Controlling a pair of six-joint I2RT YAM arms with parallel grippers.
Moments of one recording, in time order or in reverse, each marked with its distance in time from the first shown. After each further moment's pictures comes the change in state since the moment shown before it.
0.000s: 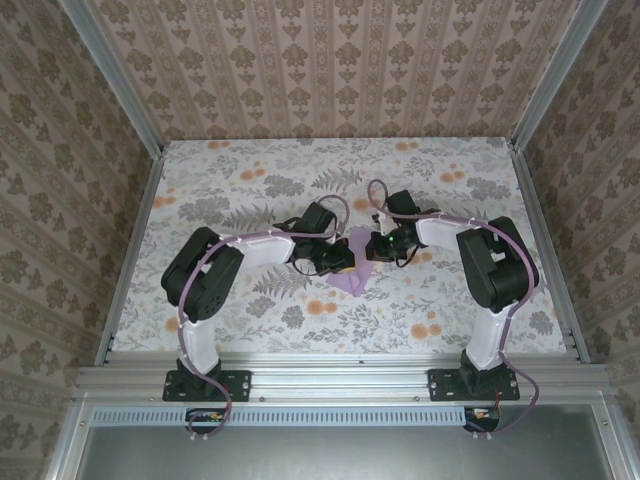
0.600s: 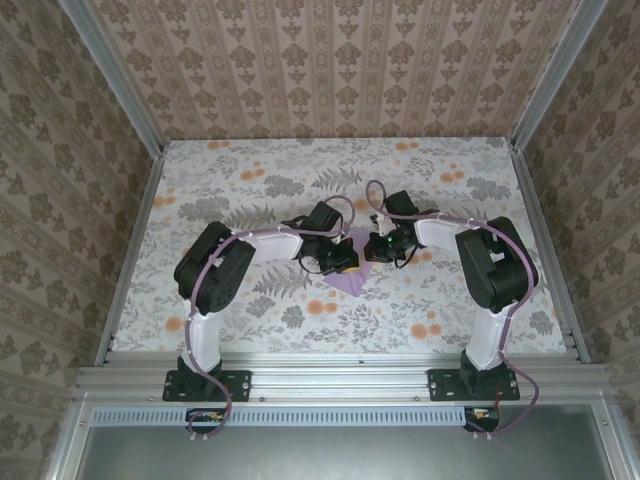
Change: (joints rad) left arm -0.006 0.087 0.070 -0.021 0.002 0.000; right arm 0.008 0.001 0.000 0.003 -0.003 0.000
